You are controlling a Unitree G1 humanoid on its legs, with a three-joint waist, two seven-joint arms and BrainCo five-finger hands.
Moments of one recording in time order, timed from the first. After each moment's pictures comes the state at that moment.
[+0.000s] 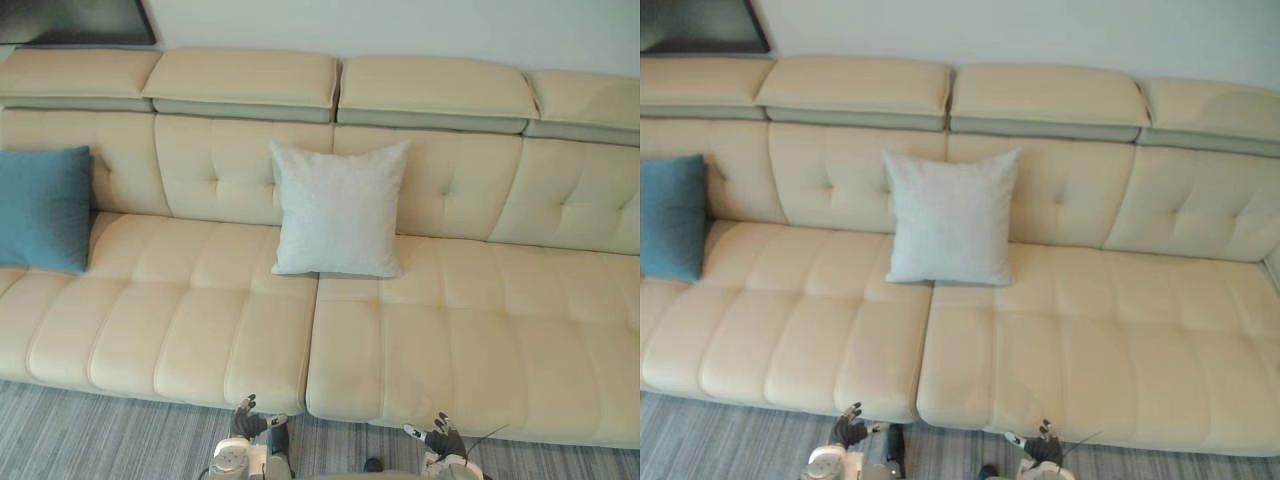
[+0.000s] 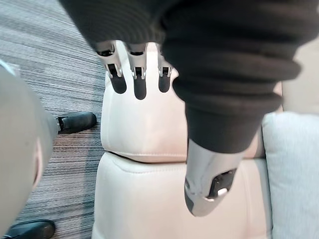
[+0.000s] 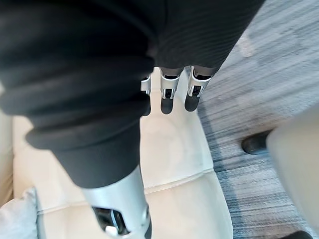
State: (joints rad) left arm 0.05 0.02 0.10 1.01 0.14 -0.16 0.06; right arm 0.12 0.02 -0.27 0.94 0.08 -0.10 -0.09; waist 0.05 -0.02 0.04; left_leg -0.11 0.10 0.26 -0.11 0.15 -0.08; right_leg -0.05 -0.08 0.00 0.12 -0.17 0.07
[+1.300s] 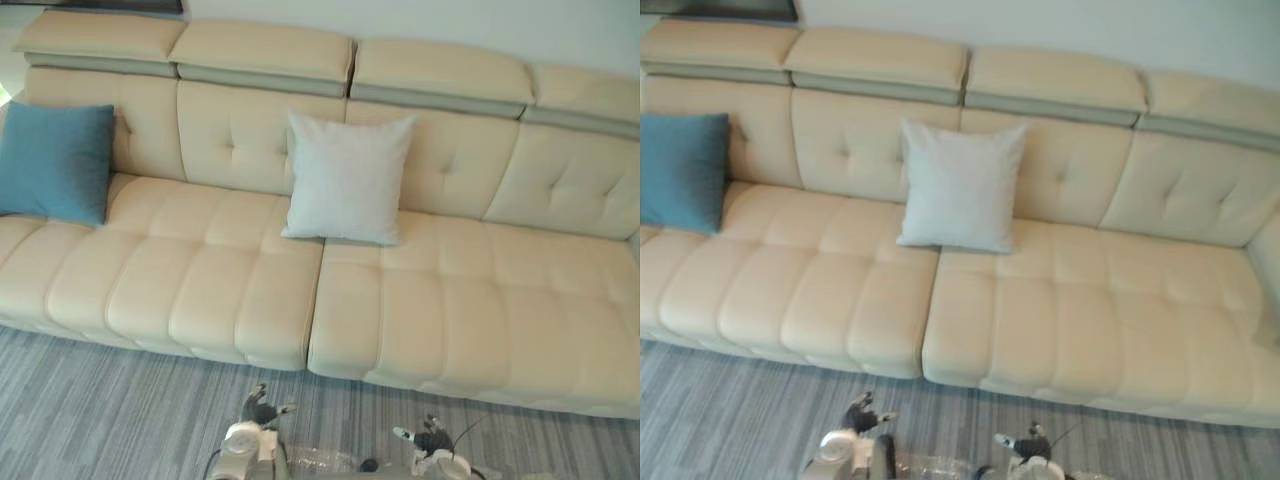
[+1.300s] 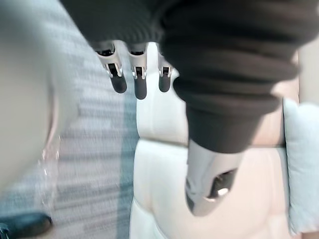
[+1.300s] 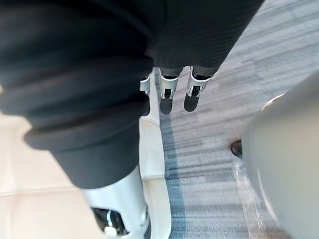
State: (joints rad) left arm 0.01 0.05 0.05 1.01 0.12 -0.12 0.09; right arm 0.06 0.04 -0.25 1.03 0.04 -0.09 -0.12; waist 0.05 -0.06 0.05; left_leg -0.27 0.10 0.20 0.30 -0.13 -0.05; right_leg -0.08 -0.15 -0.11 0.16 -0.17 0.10
